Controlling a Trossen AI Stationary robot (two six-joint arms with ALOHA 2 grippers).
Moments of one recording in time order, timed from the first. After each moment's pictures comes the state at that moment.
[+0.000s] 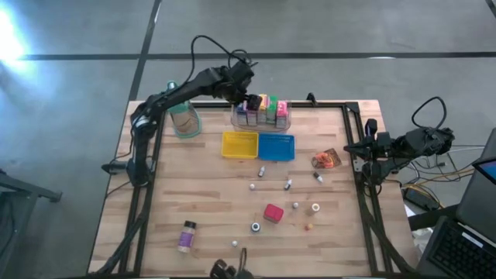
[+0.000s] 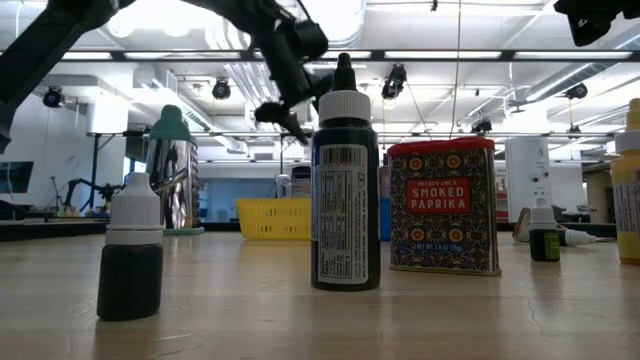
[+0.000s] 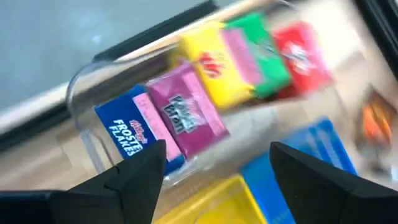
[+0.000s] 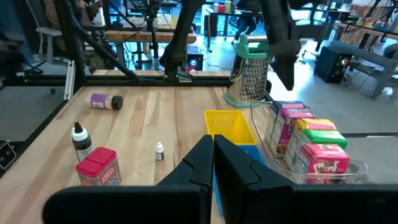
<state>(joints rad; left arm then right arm) 0.54 1.96 1.98 -0.97 0.02 -0.47 0.42 0.16 0.71 -0.77 0.50 0.09</state>
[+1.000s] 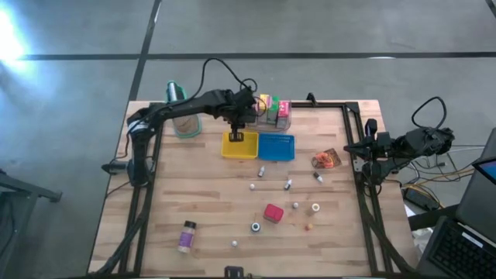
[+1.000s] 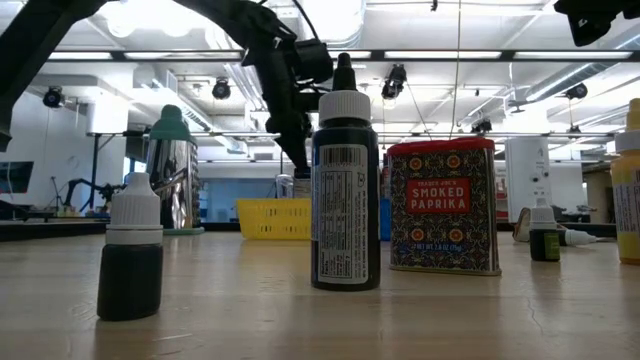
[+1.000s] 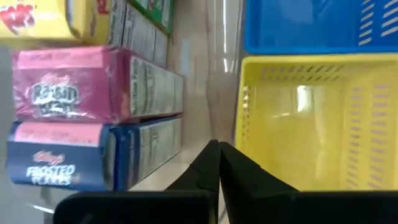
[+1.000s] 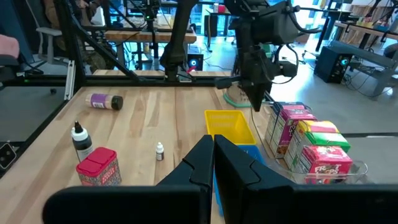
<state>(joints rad) 0.46 1.90 1.66 -0.86 -0.07 0.52 0.42 0.16 0.71 -0.77 0.50 0.09</state>
